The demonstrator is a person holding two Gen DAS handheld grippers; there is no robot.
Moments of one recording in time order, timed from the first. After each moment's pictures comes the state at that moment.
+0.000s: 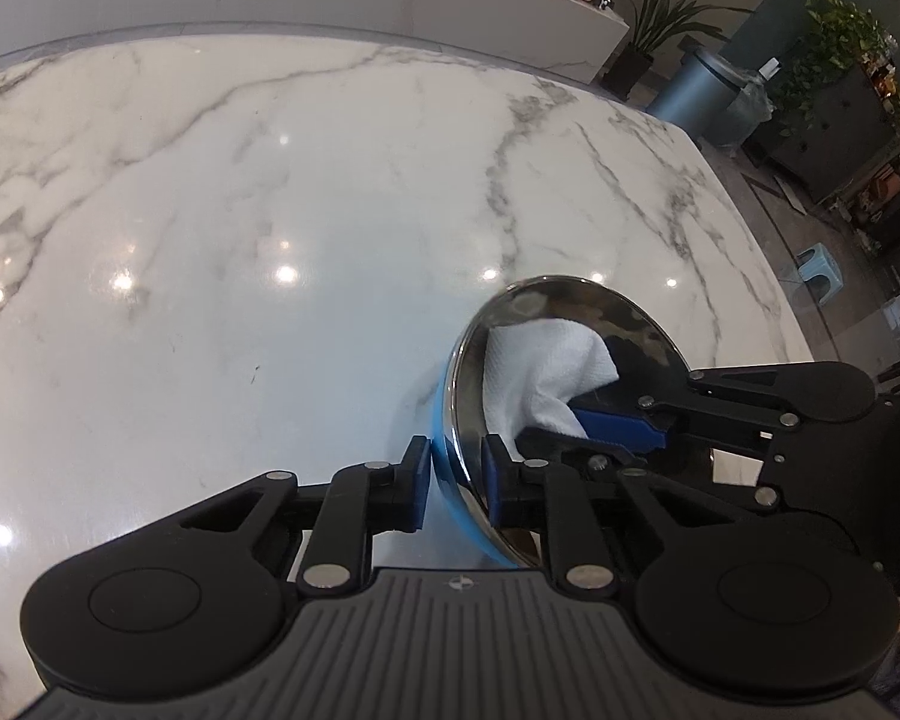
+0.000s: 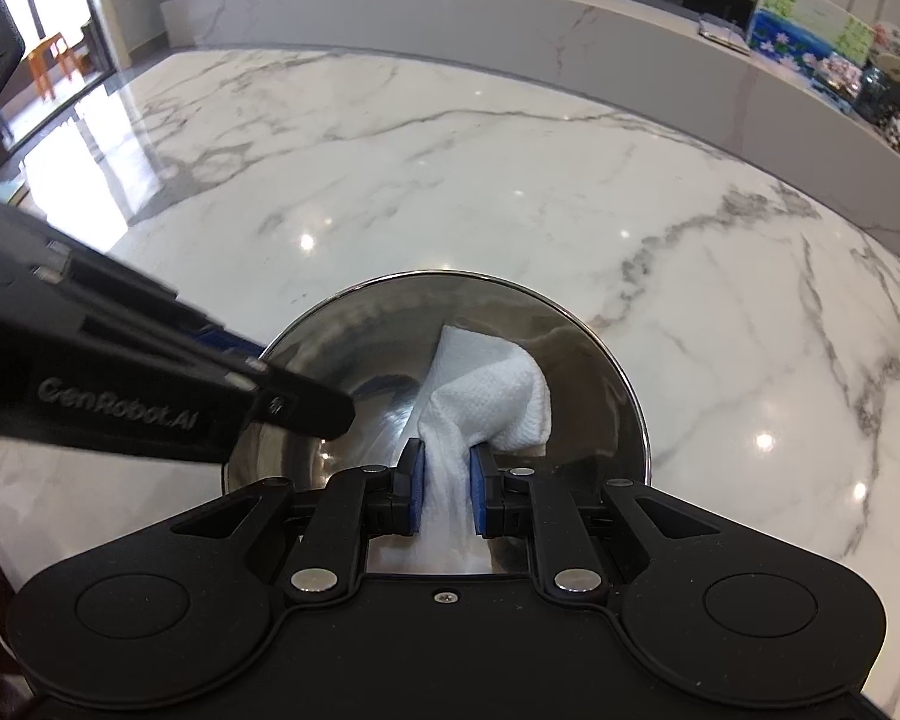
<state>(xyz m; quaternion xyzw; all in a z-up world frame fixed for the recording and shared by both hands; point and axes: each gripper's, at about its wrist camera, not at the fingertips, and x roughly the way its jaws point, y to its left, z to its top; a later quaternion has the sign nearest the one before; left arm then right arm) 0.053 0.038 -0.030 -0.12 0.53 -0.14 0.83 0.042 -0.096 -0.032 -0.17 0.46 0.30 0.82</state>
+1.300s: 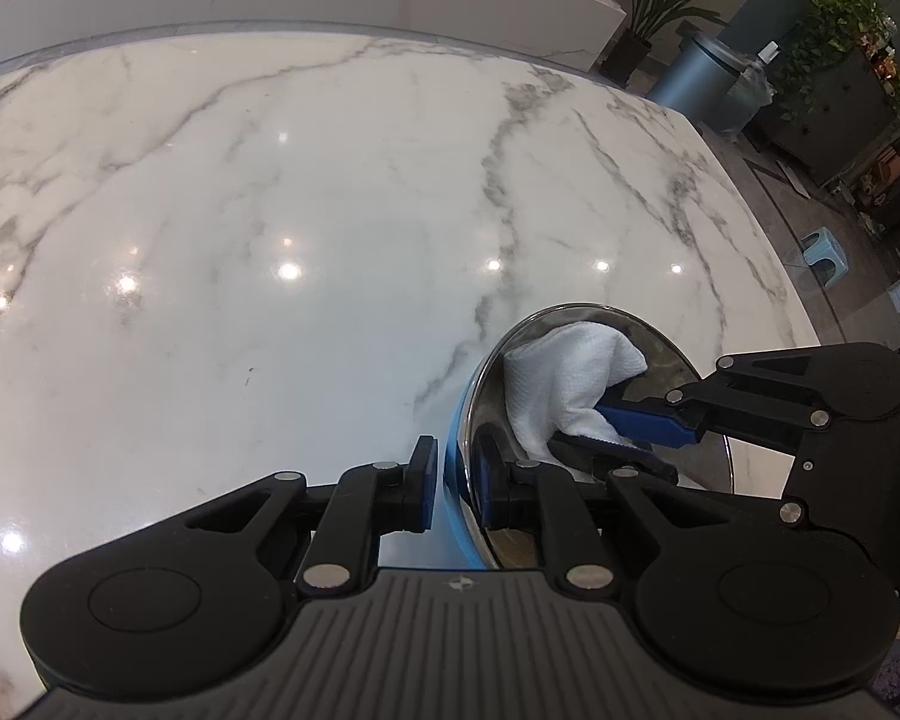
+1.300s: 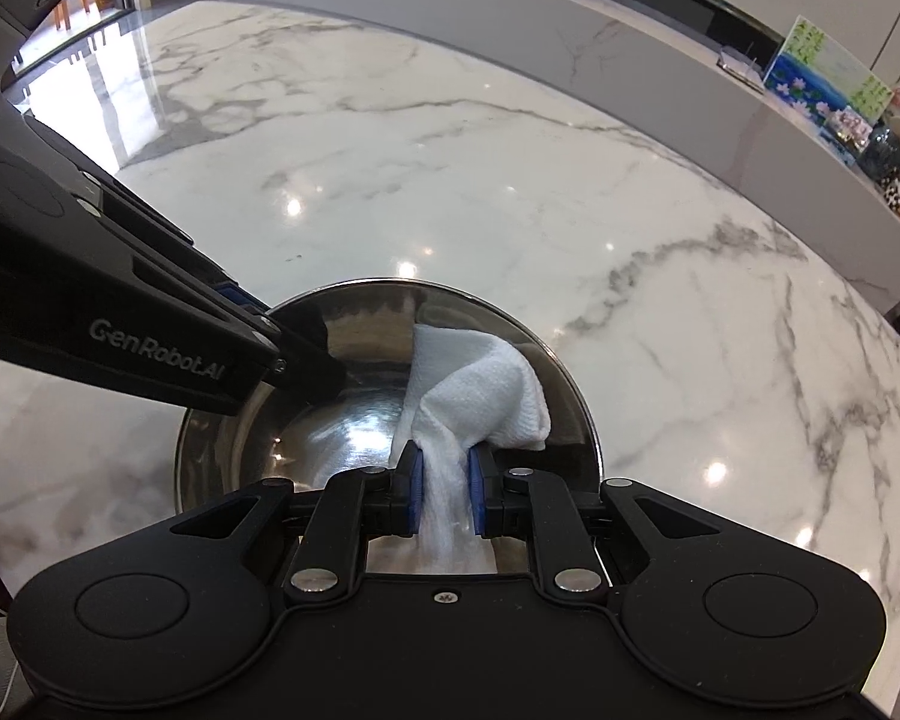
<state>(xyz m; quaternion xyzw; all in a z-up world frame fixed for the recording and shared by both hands) 0.052 0.035 -0.031 -0.10 0.54 -0.15 0.82 0.035 -0.094 -0.030 -0.24 0.44 0.30 0.81</state>
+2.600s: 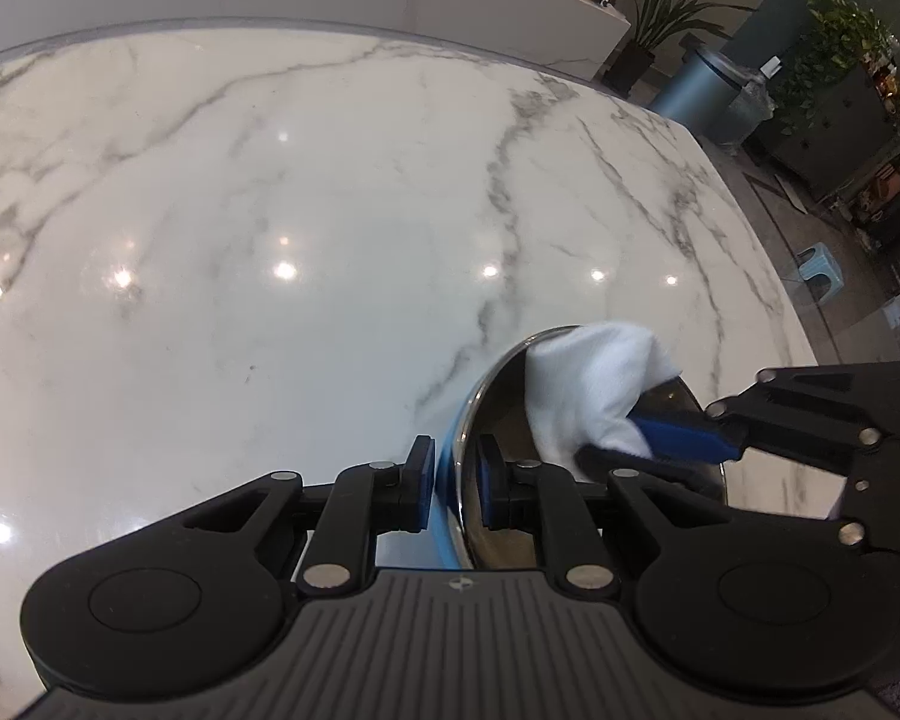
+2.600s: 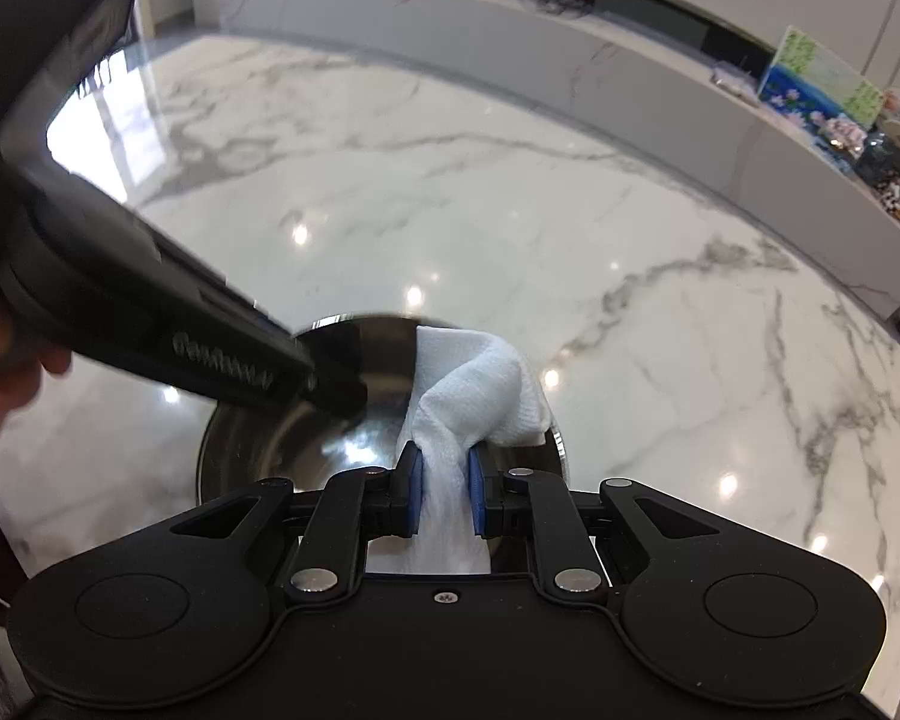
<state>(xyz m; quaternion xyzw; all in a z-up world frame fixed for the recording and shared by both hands) 0.054 0.038 -0.033 -0.12 0.53 -0.15 0.83 0.024 -0.107 -0.004 -0.21 0.42 0.30 0.83</state>
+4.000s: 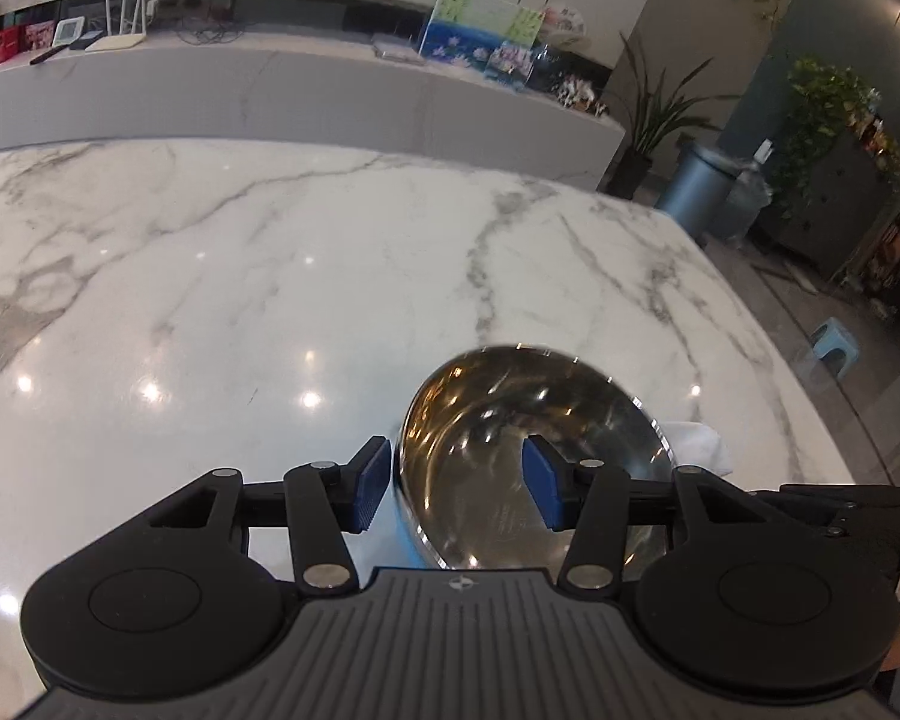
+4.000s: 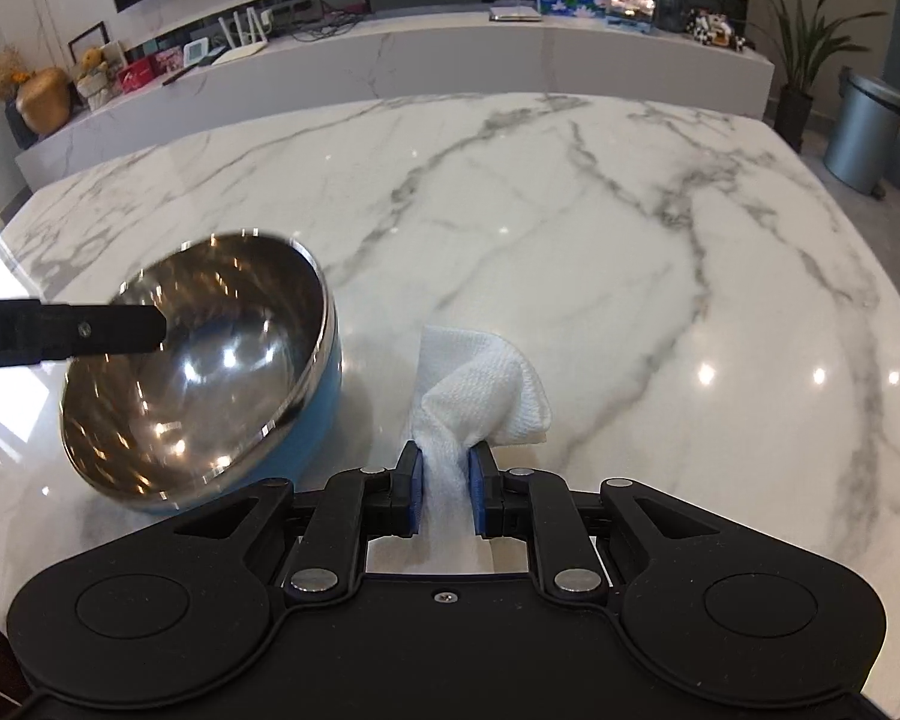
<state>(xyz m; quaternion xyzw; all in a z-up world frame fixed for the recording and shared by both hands) -0.005 0.015 -0.021 -0.12 0.42 -0.11 0.89 -0.002 -0.202 -0.048 -0.03 0.44 0.16 0.88</state>
